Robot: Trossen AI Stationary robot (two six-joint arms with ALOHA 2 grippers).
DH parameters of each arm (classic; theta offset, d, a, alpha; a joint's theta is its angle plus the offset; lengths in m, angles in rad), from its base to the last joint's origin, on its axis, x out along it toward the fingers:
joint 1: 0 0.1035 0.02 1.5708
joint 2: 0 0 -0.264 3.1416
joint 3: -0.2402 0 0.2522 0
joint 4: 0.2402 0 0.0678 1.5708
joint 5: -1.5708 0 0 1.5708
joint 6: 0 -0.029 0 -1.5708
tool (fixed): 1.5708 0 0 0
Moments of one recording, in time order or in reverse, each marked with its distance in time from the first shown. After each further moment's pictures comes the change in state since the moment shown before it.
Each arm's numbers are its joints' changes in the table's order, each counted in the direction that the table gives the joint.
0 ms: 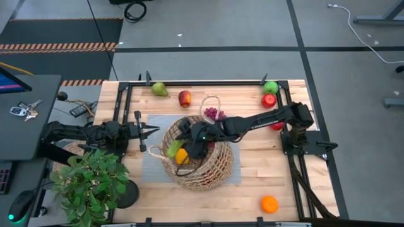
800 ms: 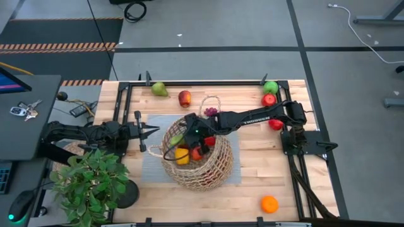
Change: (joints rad) left arm 0.000 0.000 0.000 0.000 0.000 0.000; right arm -0.086 -0.059 0.000 0.174 0.043 -0.421
